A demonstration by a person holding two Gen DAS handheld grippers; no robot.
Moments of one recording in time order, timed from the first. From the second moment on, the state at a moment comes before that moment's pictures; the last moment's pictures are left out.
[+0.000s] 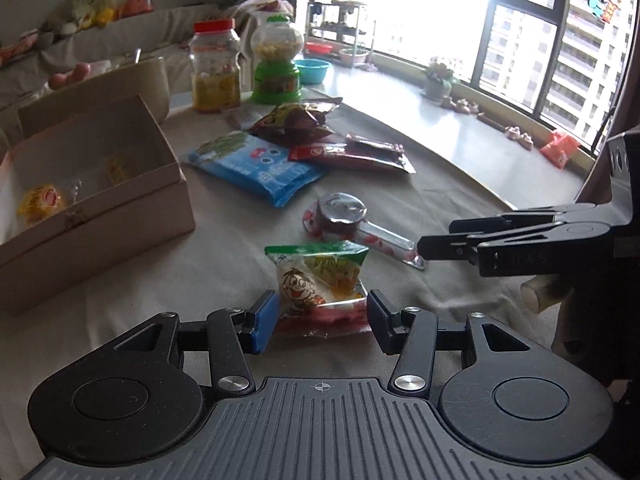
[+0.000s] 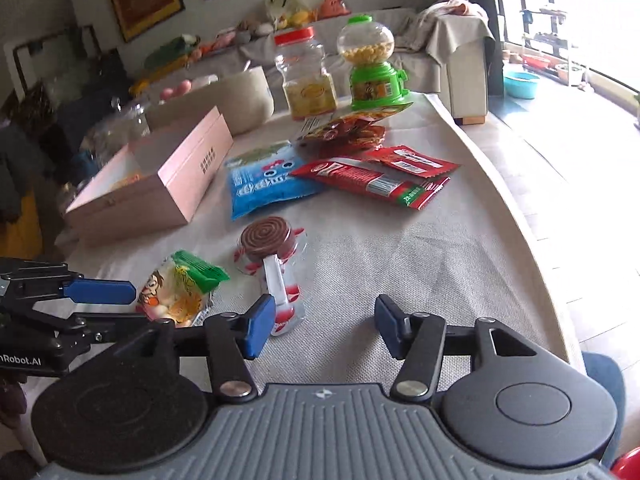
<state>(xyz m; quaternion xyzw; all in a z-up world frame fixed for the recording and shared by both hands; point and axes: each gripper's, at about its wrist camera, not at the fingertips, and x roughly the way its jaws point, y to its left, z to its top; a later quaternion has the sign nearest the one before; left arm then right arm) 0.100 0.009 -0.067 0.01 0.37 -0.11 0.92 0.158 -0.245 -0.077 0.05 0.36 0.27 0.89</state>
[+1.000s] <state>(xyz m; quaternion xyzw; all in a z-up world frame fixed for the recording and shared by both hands) 0.099 0.045 -0.074 -0.11 0.36 -0.11 0.92 0.135 -0.254 -0.074 0.08 0.33 0.30 0.89</state>
